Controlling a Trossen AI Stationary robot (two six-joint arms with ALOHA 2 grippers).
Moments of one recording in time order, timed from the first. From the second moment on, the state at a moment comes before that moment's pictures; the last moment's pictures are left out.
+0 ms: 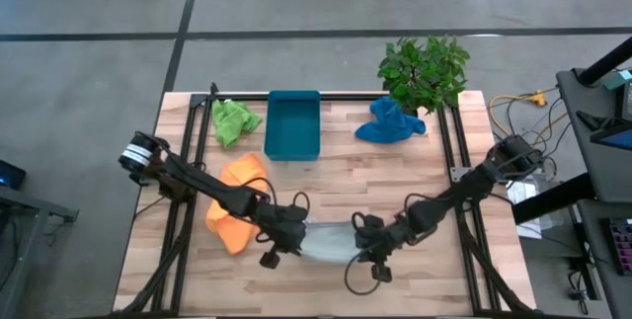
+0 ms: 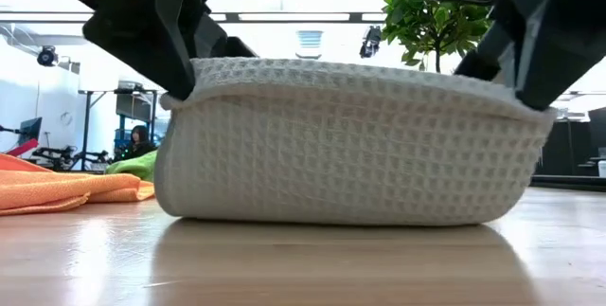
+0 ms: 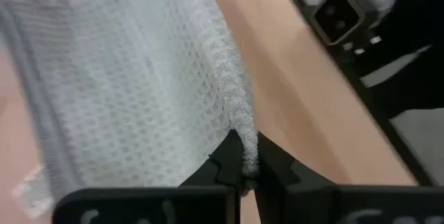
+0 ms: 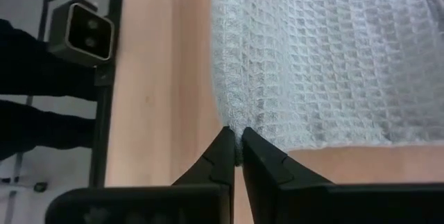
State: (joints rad) left arm -0.36 1.64 0.93 -0.05 0.25 -0.07; right arm 0.54 1.66 0.91 -0.13 -0.03 0.63
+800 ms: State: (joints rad) left arm -0.35 1.62 0.92 -0.15 0.14 -0.01; right arm 0.46 1.56 0.91 -0.14 -0.03 0.58
